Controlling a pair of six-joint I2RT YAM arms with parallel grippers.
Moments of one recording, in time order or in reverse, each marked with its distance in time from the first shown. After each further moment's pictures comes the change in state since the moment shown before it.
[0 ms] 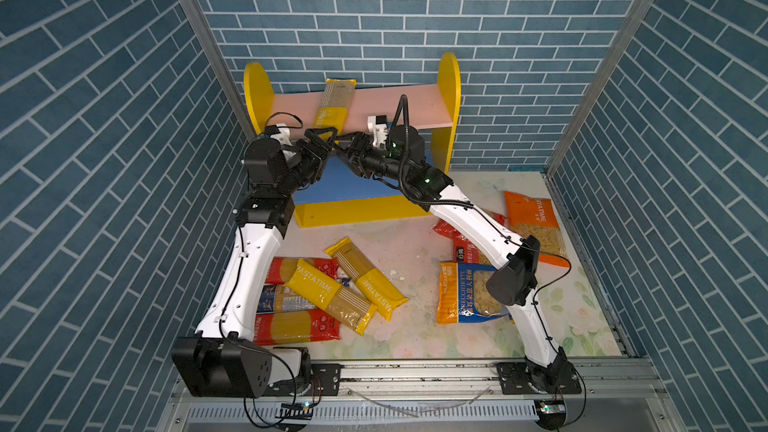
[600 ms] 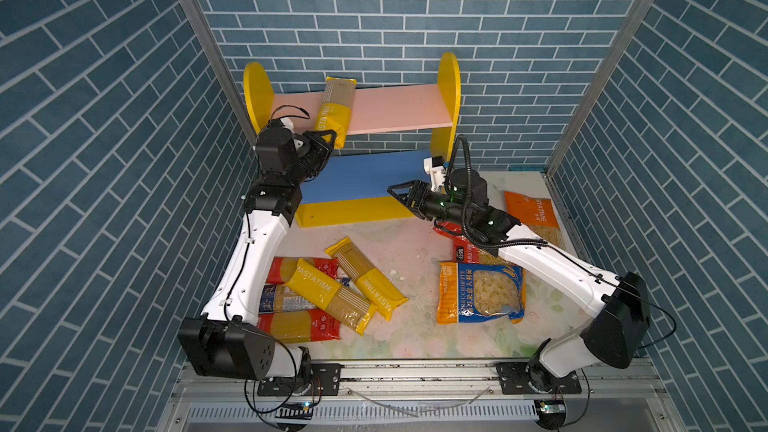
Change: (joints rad) left arm -0.048 0.072 0.109 -0.082 -0.167 0.027; right arm -0.103 -0.647 -1.011 0.112 0.040 -0.207
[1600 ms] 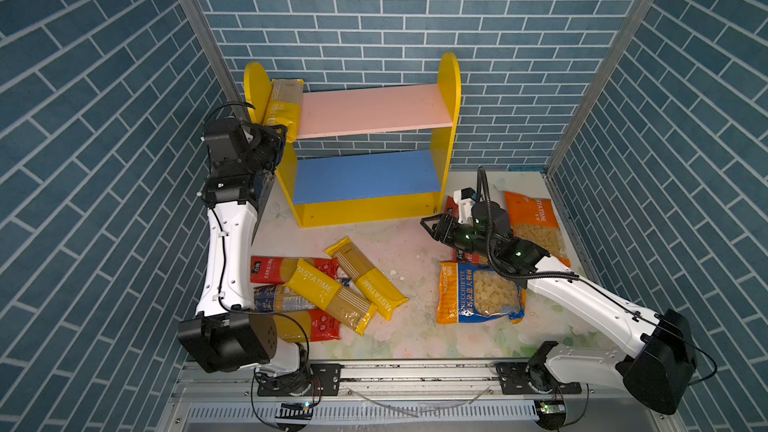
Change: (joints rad) left arm 0.297 0.060 0.142 -0.148 0.117 -0.032; right arm -0.020 -0.253 -0.301 -0.128 0.161 -0.119
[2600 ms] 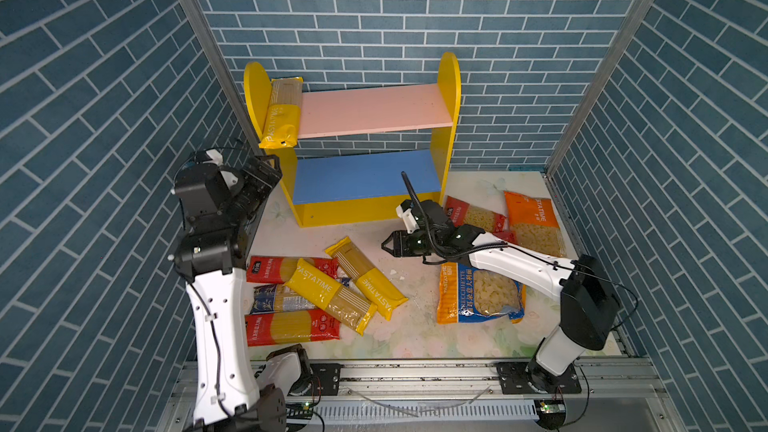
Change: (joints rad) left arm 0.079 -0.476 -0.261 -0.333 -0.085 0.373; right arm 0.174 0.467 0.307 -0.193 -0.141 -0.263
